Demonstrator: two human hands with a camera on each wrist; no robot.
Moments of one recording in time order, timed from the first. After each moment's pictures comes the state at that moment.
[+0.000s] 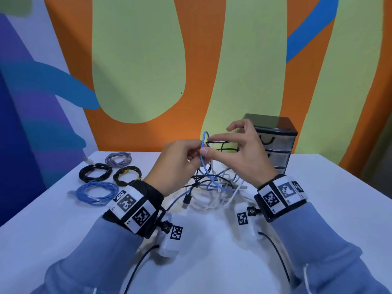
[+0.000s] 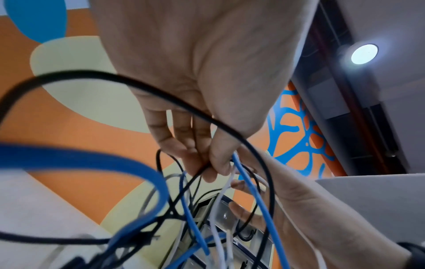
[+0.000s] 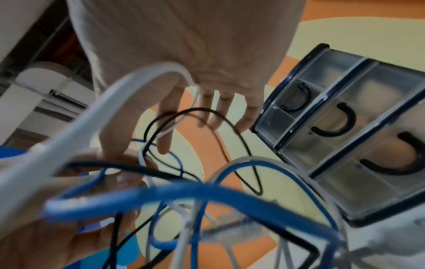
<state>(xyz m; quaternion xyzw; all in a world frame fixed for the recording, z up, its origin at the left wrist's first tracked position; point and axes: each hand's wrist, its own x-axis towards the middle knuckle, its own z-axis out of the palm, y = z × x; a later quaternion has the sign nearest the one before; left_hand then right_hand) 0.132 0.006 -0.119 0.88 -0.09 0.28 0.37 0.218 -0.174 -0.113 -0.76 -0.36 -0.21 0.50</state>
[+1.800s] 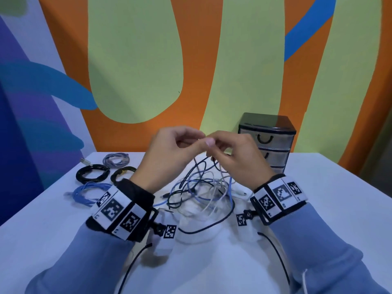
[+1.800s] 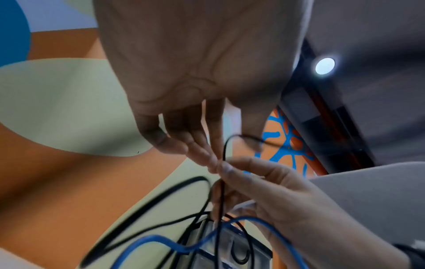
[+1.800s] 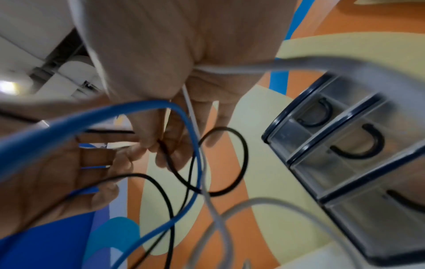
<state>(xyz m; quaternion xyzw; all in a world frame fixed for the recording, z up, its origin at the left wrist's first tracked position) 0.116 0.000 -0.094 0.81 -0.07 0.30 0.50 0.216 -0.173 -0.110 -0.75 -0.46 -0.23 0.41</state>
